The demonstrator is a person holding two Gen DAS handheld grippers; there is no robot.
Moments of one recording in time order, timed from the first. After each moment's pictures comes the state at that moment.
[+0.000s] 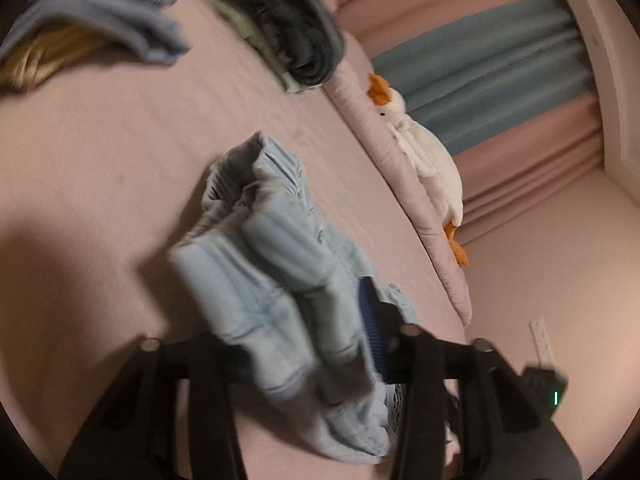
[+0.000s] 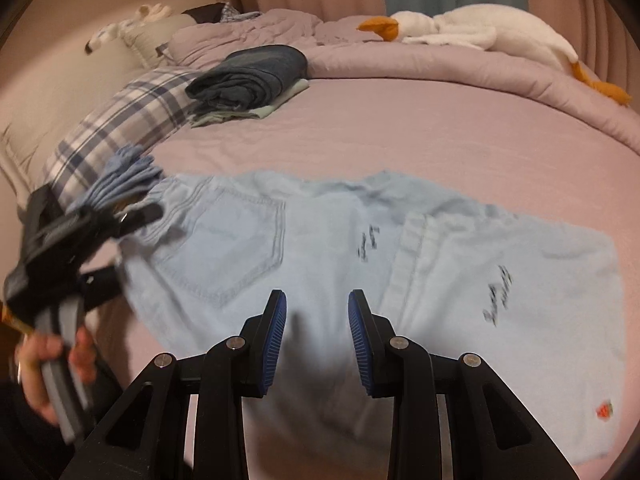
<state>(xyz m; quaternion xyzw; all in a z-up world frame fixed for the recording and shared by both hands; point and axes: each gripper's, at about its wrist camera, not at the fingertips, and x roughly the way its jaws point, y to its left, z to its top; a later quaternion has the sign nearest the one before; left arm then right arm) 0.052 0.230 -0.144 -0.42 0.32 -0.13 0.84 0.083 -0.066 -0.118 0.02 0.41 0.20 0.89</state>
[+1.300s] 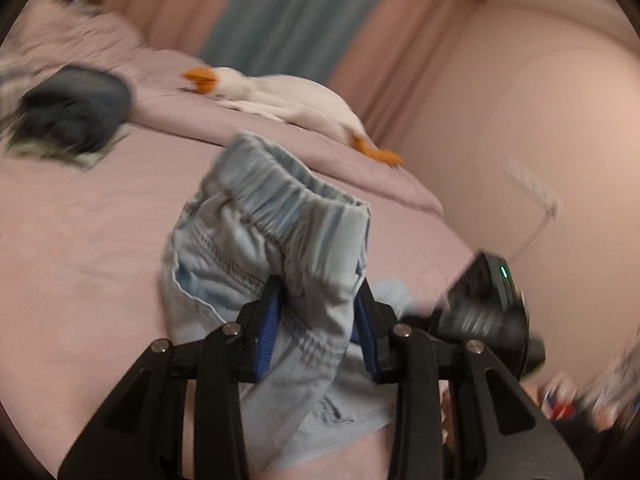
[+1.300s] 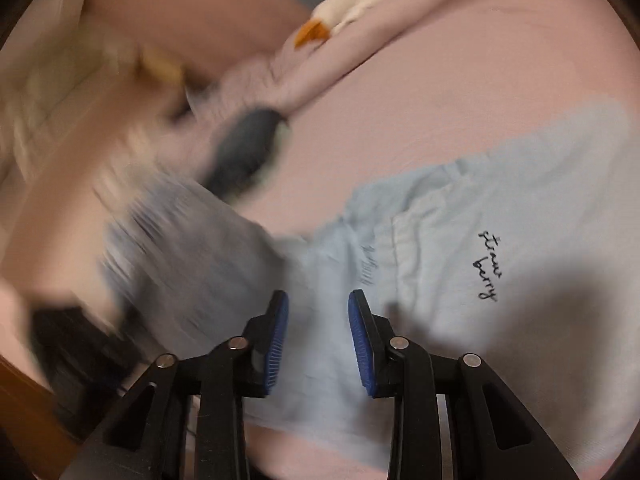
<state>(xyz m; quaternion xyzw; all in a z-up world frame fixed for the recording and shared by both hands) 0.051 0.075 -0.061 -0.14 0.28 -0.31 0.90 0.071 -0.163 -0.145 0.39 0.39 0.27 0.79</state>
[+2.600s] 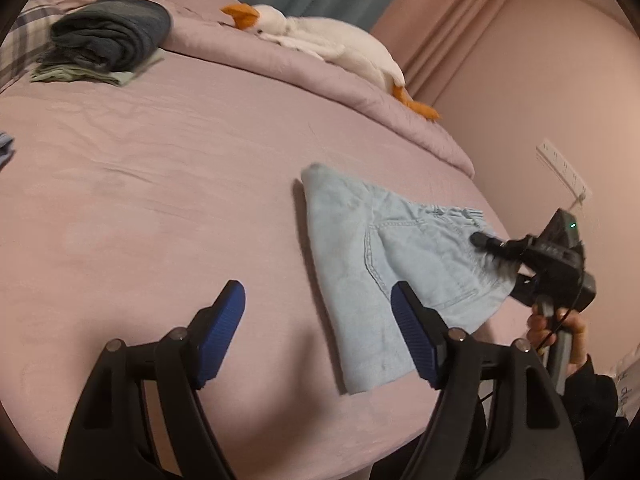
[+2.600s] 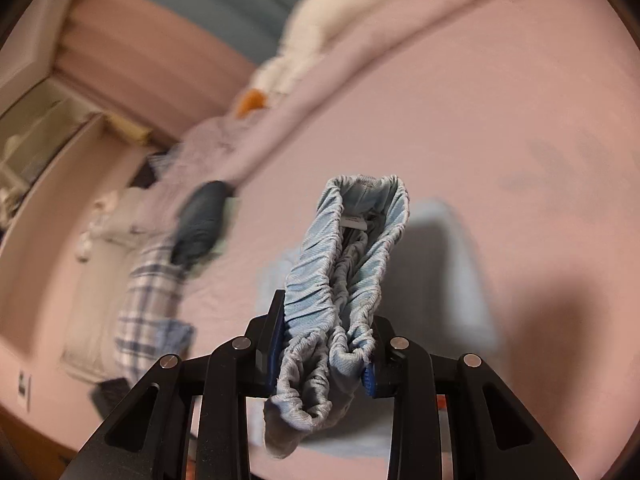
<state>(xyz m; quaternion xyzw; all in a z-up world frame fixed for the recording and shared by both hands) 0.049 0.072 -0.108 -0.16 0.39 -0.26 0.87 0.054 -0.283 -0.128 0.36 0.39 0.13 0.84</state>
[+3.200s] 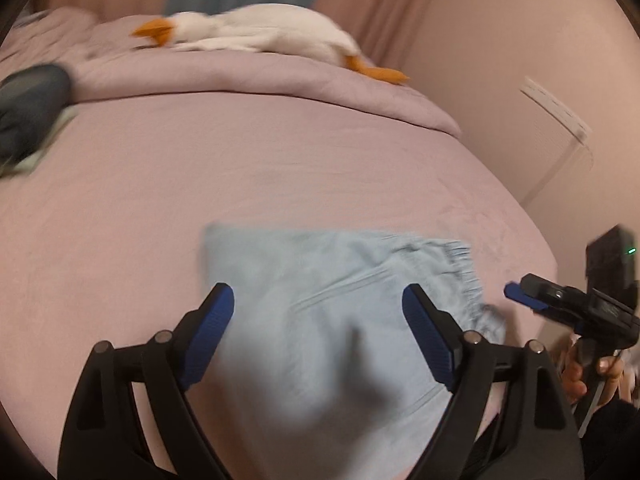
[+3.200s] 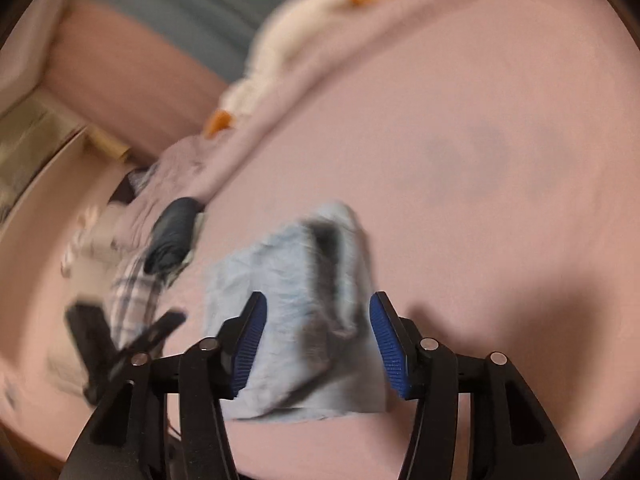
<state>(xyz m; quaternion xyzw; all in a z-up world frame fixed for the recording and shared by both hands) 0.123 -0.035 -0.087 -0.04 0.39 -0.32 0.86 0.014 -0.310 -0.113 0.32 0.35 0.11 0.87</state>
